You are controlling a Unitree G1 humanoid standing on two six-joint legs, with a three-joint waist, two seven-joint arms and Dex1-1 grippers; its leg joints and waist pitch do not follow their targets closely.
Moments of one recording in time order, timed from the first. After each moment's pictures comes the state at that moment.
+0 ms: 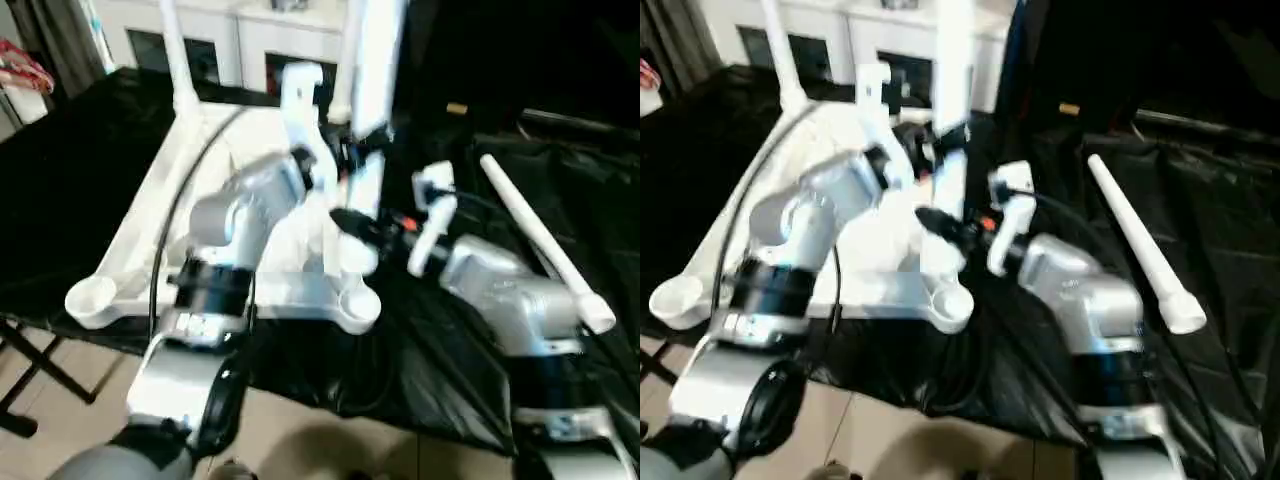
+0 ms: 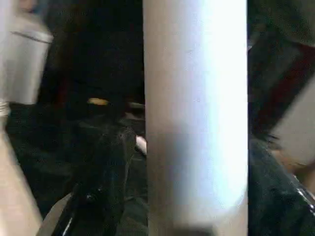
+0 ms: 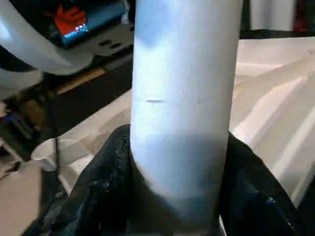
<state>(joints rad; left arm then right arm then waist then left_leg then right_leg) -0.92 -0.01 0.11 0.39 -0.42 0.56 -0.36 -0.52 -0.14 -0.01 0.08 0.46 0.69 0.58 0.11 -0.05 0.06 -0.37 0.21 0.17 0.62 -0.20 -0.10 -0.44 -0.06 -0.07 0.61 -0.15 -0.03</state>
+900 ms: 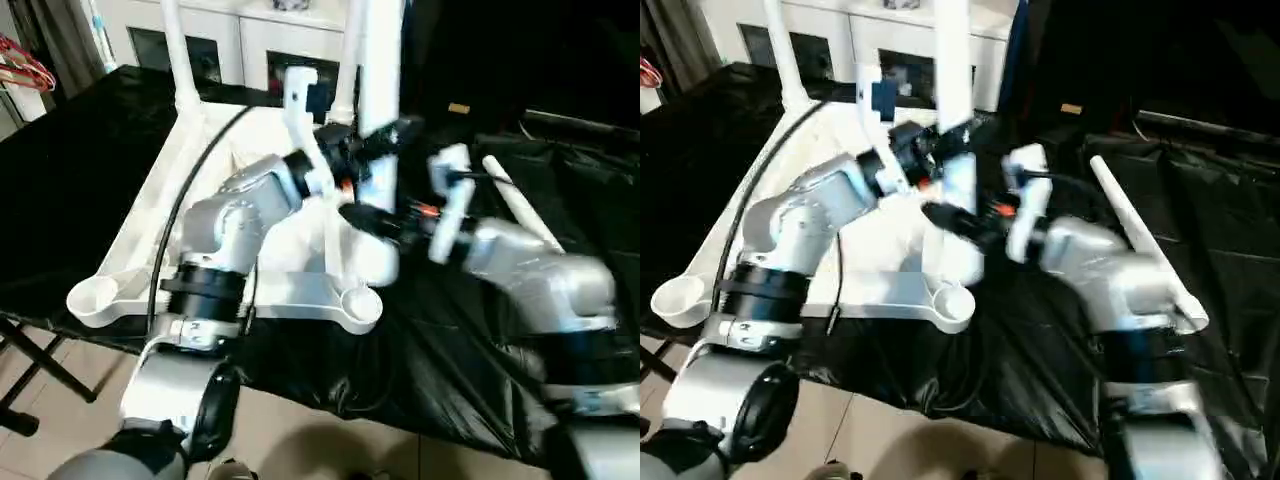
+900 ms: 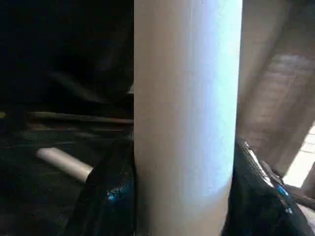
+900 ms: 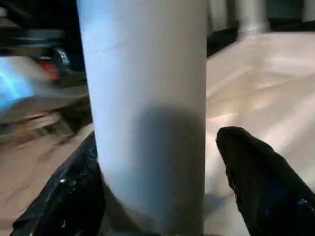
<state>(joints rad) -0.88 0.04 0.07 0.36 -0.59 0.59 -0.82 -0.60 -0.35 -0.03 0.13 0.60 0.81 0.90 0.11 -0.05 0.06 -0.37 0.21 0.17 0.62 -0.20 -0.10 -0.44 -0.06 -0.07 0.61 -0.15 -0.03</state>
